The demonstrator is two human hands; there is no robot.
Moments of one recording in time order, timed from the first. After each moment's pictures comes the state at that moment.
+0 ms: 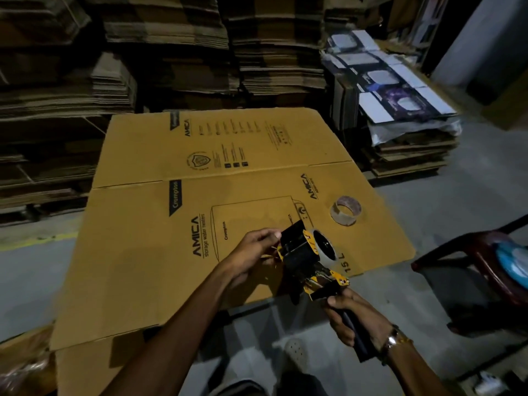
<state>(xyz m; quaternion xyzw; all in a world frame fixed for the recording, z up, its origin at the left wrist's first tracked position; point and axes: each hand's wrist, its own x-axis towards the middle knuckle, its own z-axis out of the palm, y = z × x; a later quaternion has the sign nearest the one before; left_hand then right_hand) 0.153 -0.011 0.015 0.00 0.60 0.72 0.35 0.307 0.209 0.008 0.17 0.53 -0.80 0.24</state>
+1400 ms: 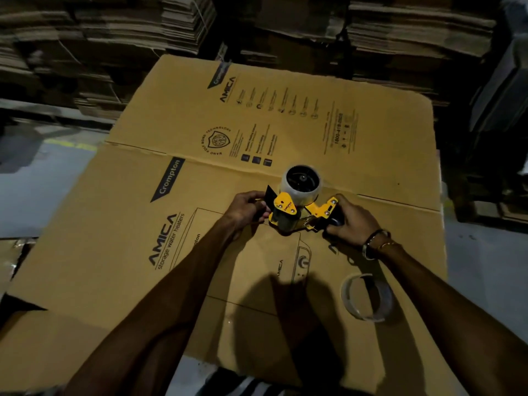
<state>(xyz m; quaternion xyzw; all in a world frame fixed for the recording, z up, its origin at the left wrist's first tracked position) -0.065 0.084 -0.043 -0.28 0.69 0.65 0.16 -0.113 0.345 -0.052 -0.13 0.94 -0.24 0.22</state>
